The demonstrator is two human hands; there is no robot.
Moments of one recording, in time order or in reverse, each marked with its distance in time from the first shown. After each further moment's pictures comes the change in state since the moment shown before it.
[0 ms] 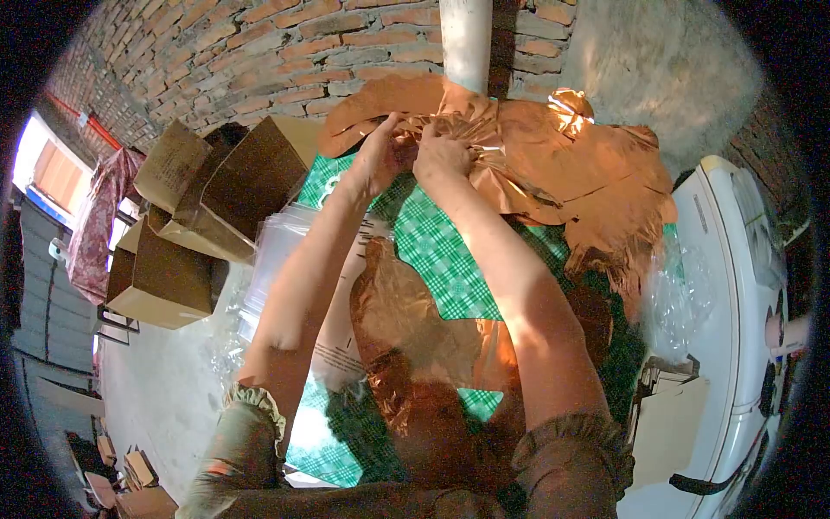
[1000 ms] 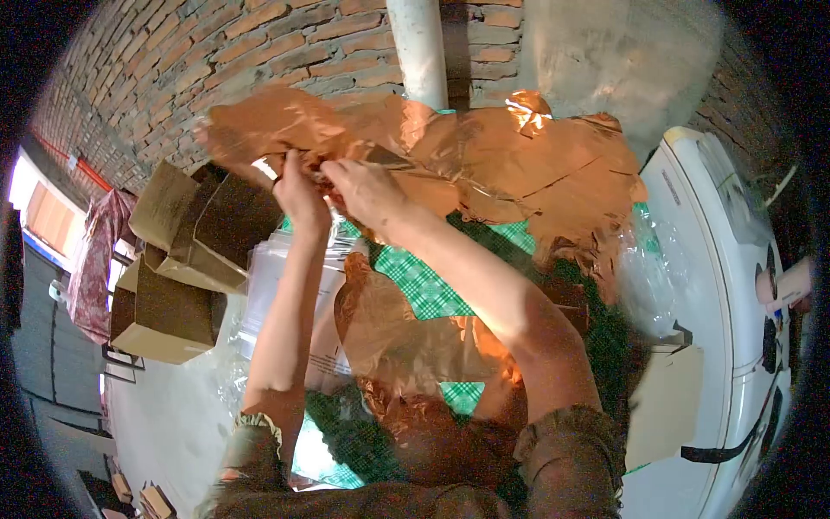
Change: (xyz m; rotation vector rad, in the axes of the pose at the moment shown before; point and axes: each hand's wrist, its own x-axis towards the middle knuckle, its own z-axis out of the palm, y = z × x) left_hand -0.068 0.027 0.015 -0.014 0.525 0.697; right_hand -0.055 -0.024 -0.040 0.535 0.350 -0.740
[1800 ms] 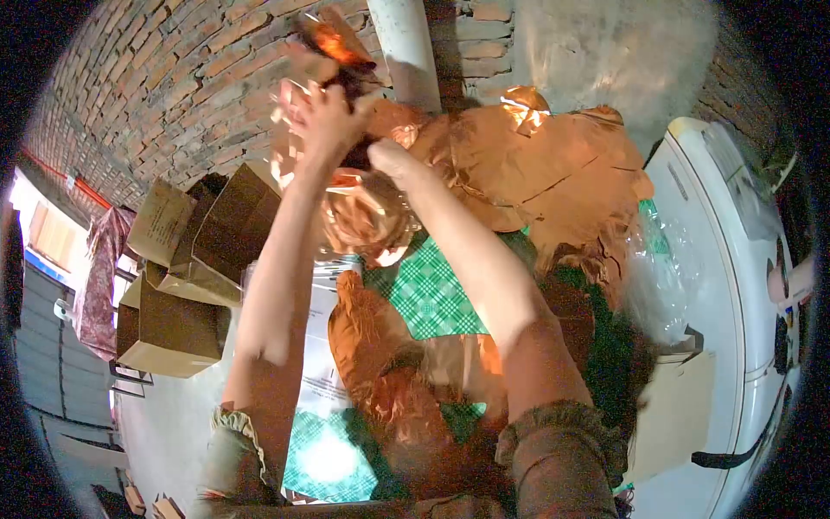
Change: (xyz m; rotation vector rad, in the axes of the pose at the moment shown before) left_hand 0.077 -0.038 0.095 1.566 -0.352 0.663; right_hand 0.042 0.078 -0.016 1.161 -0.186 0.858
